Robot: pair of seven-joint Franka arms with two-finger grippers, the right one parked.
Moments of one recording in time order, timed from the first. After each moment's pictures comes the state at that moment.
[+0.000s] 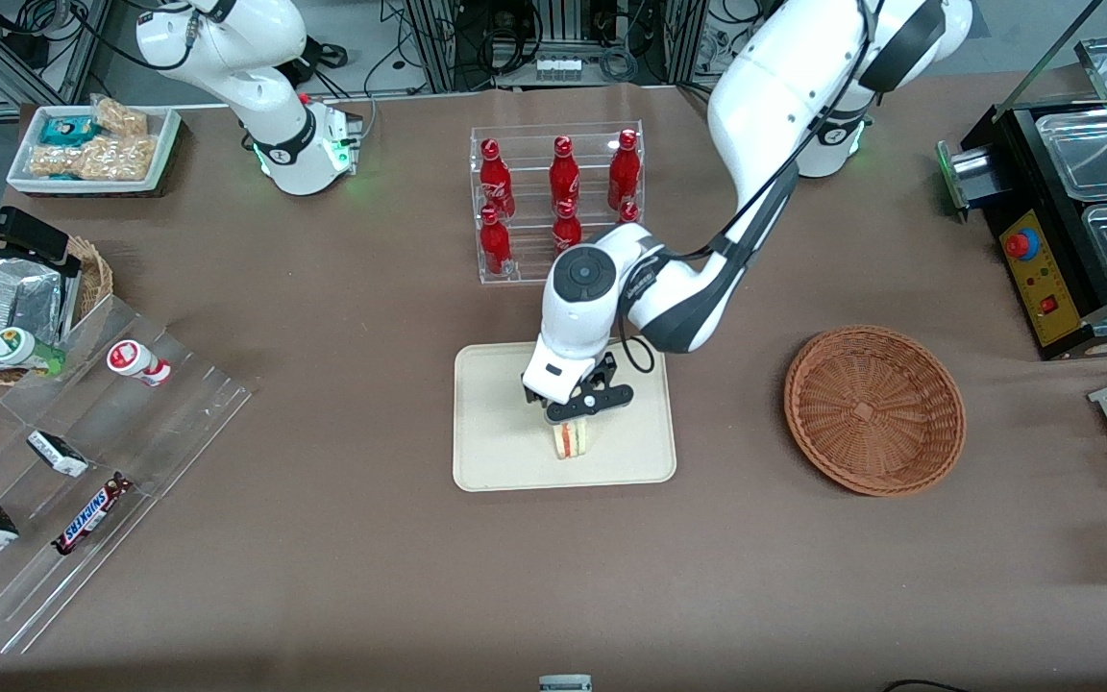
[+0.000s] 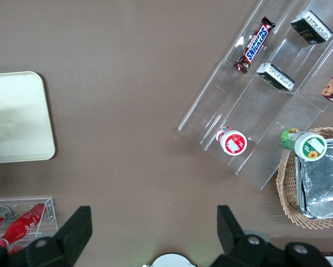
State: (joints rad) arm -0.58 0.70 -0.21 -1.44 0.18 2.26 -1.14
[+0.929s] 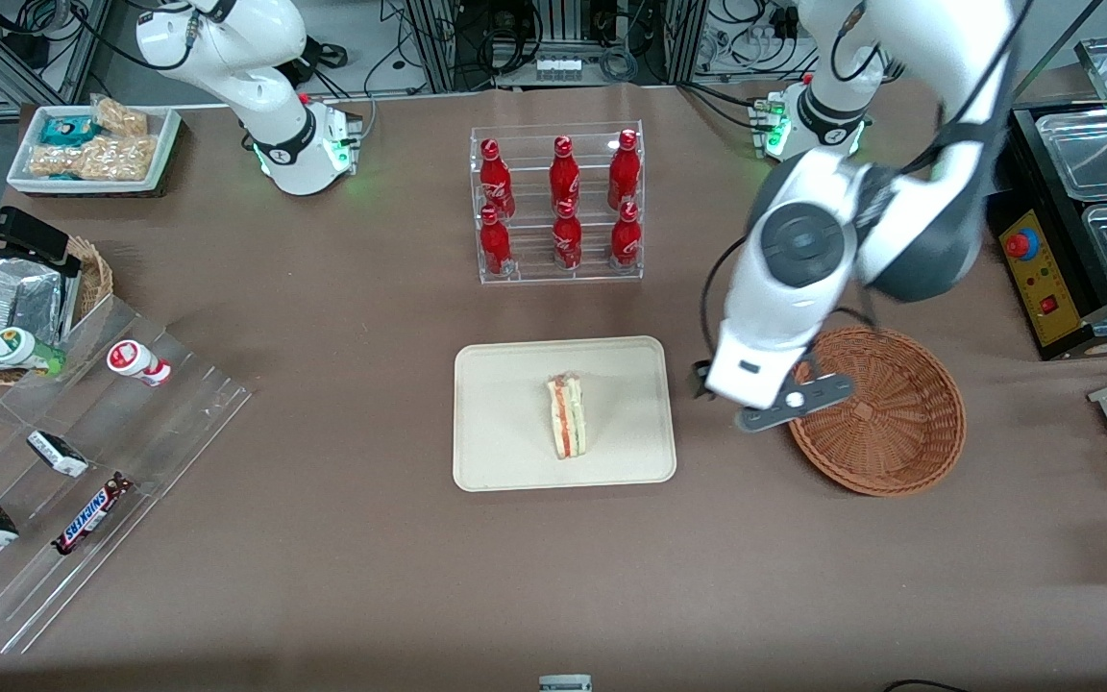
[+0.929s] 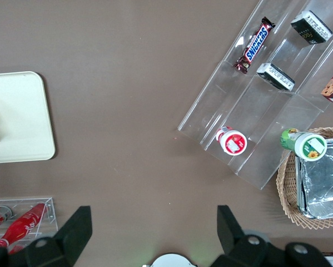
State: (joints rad) arm -0.28 0.31 -0.19 -1.51 0.14 1.75 -0.75
